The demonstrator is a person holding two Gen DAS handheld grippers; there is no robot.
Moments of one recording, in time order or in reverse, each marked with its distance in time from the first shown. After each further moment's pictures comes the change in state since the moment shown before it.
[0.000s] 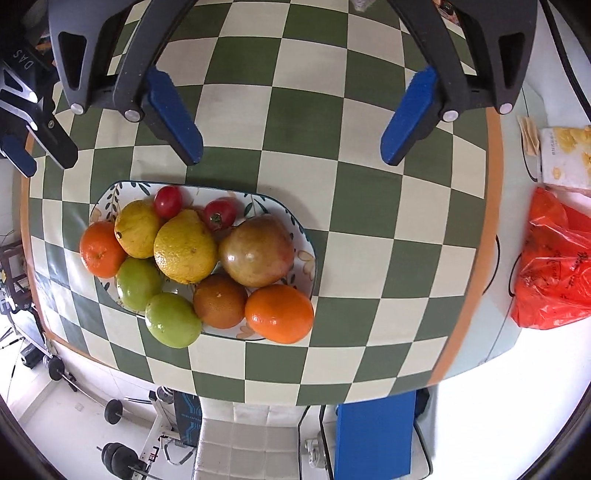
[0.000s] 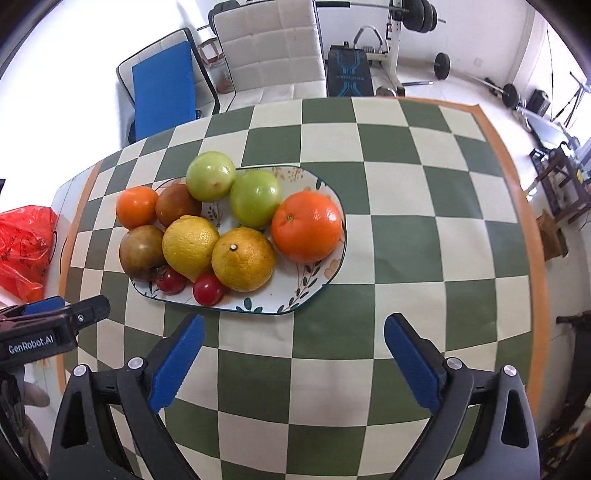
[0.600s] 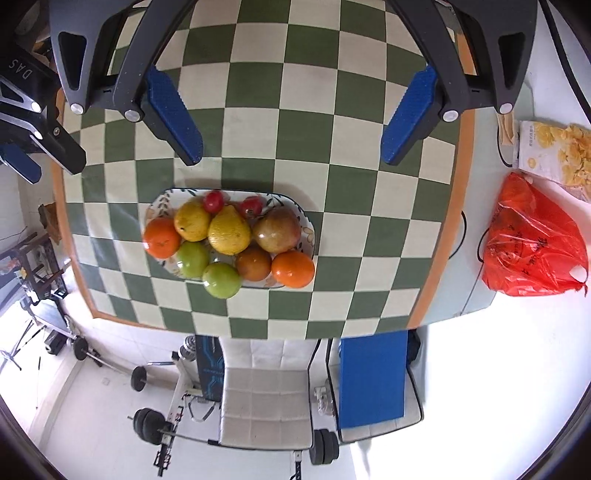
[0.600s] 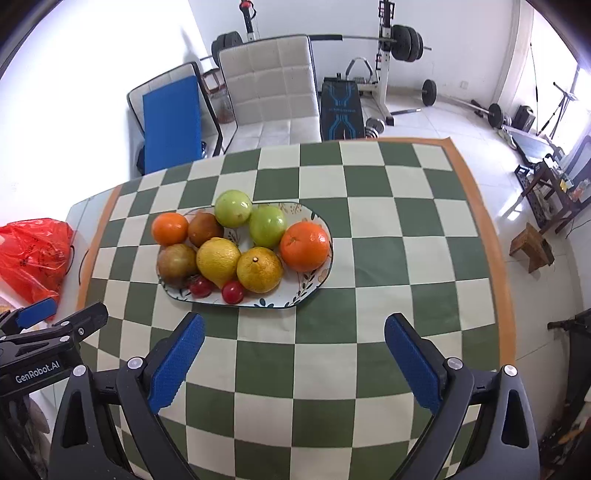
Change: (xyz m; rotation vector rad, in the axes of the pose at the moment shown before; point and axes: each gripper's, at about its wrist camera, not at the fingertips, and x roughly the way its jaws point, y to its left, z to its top) left arm -0.117 -0.006 -0.047 0.048 -0.216 -0.022; right arm -0.106 0.009 -0.027 0.006 -0.132 -0.002
